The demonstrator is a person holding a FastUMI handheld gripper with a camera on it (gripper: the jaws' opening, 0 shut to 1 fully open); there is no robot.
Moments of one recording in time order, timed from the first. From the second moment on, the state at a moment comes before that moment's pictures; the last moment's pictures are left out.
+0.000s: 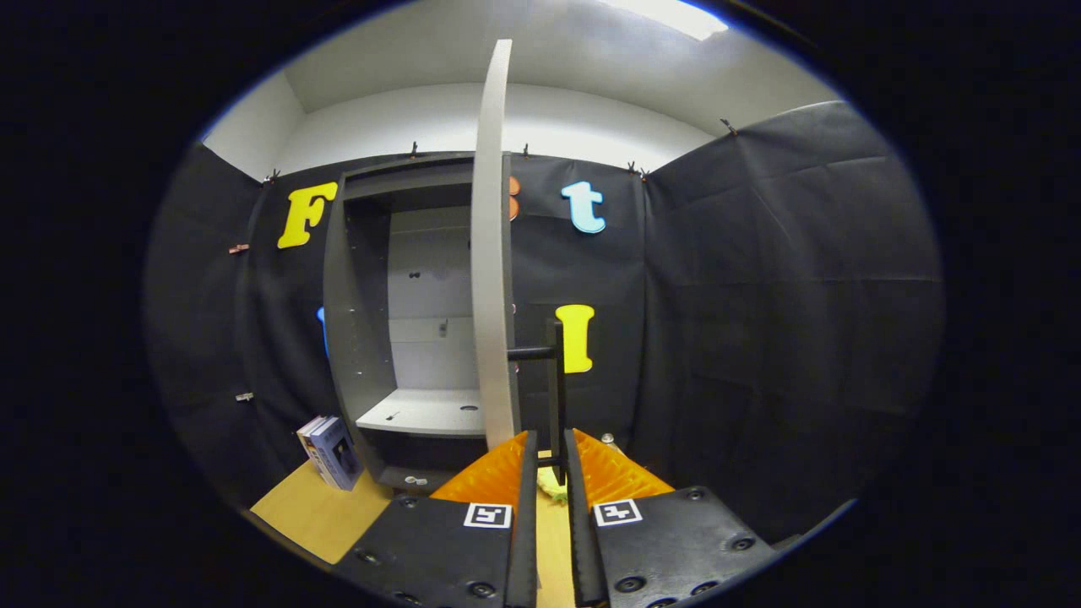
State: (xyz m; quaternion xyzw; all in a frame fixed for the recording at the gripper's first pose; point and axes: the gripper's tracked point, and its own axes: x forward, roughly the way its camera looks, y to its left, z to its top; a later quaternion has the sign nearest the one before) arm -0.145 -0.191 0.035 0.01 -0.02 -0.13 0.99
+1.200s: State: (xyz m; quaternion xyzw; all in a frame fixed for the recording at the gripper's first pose) arm -0.044 0.029 -0.311 0.04 0.24 -0.01 0.97
